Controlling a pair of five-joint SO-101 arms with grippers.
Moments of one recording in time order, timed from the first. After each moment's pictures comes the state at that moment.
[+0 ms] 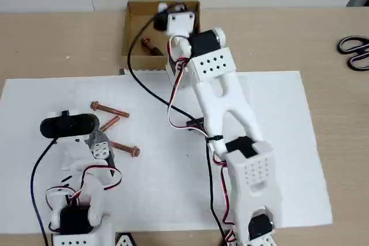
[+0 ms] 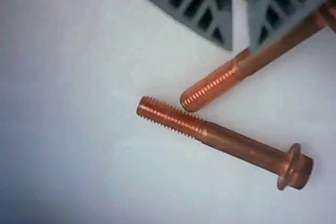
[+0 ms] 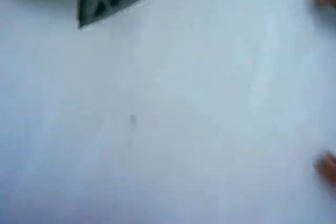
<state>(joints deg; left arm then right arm) -7.3 -102.0 88.2 59.1 9.9 -25.3 33.8 -48.0 98.8 -3.6</state>
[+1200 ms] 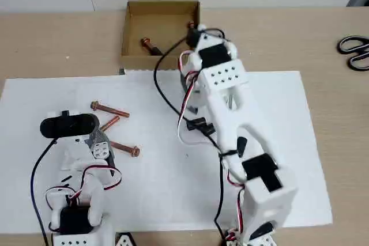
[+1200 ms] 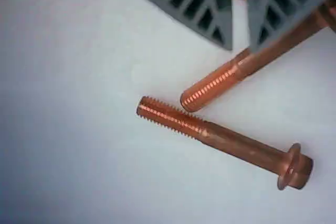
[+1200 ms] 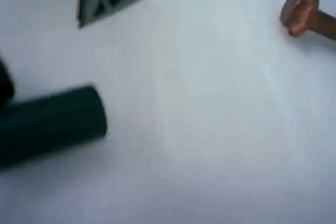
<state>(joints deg) -7.3 -102.0 88.2 59.1 9.9 -25.3 13.6 -17.7 98.8 -32.2</state>
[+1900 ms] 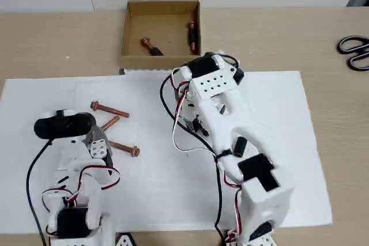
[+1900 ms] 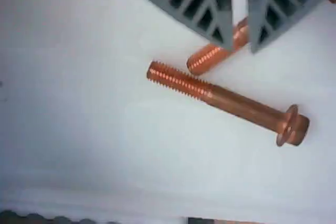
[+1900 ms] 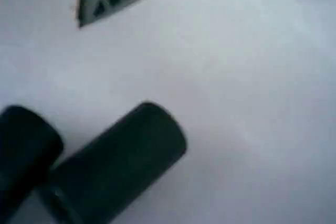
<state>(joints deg) -7.3 -102.0 84.4 59.2 9.9 -27.3 16.6 -10.4 98.4 -52.6</state>
